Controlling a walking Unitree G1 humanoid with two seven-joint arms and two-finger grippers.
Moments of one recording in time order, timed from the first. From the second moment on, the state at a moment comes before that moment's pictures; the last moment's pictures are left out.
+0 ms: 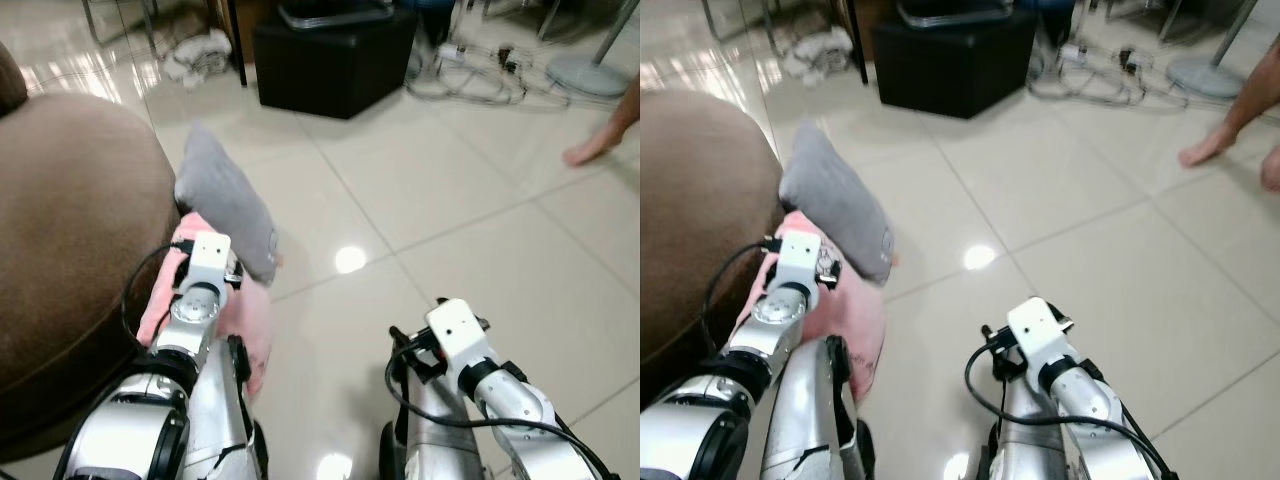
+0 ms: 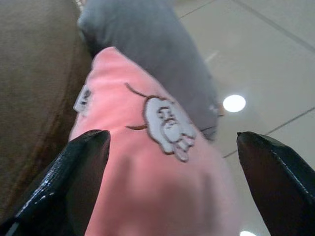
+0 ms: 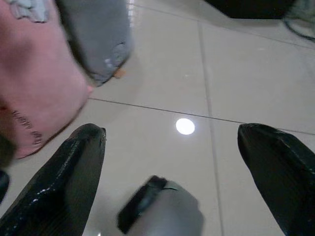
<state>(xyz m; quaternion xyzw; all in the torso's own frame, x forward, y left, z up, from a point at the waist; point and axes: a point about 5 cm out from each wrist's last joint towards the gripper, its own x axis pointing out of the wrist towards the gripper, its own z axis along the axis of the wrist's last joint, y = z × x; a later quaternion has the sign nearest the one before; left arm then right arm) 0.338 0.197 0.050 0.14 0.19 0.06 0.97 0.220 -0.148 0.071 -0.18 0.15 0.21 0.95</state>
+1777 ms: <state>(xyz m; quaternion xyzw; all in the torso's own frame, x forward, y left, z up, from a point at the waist) 0.323 0.257 0.045 0.15 0.24 0.10 0.95 0.212 -0.113 0.100 -0.17 0.10 0.35 0.92</state>
